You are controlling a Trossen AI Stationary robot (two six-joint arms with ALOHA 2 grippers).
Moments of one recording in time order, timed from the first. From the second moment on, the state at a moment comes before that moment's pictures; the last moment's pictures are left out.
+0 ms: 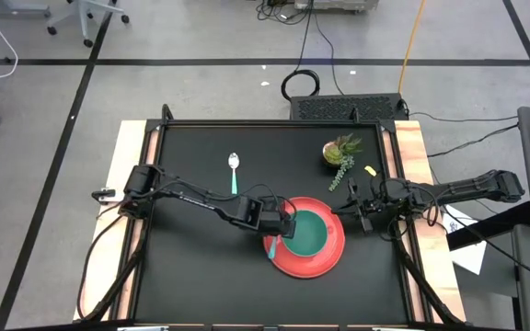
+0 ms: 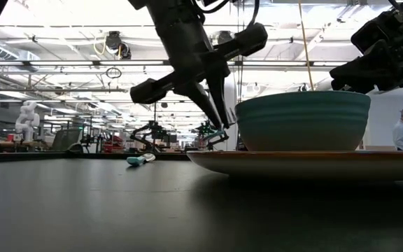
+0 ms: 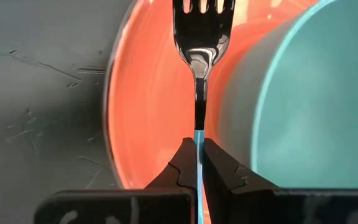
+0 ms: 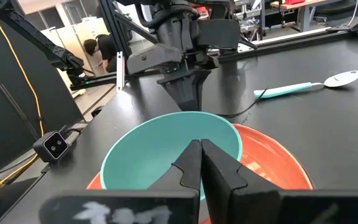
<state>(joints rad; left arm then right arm) -0.19 2.03 1.55 -0.63 -0.14 -1.47 0.06 0.43 0.02 0.28 -0.13 0.23</state>
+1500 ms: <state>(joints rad) -0.16 2.06 1.55 -0.62 -0.12 -1.38 0.06 0.43 0.02 0.30 -0.14 0.26</state>
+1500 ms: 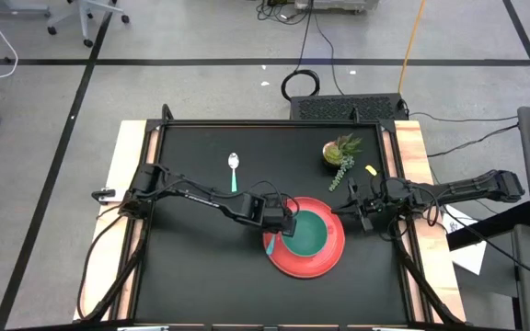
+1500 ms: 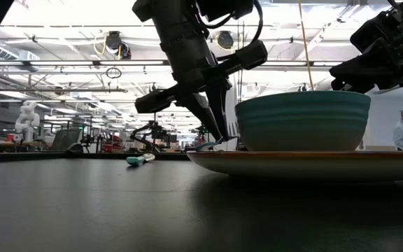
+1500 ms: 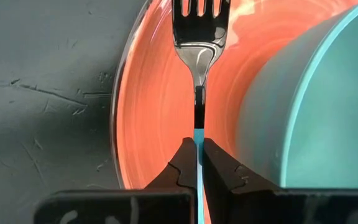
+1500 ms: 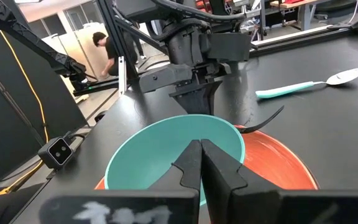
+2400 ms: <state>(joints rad) -0.15 2.13 1.55 -0.53 -0.04 -1.32 0.06 0.43 0.02 0.30 -0.14 0.26</state>
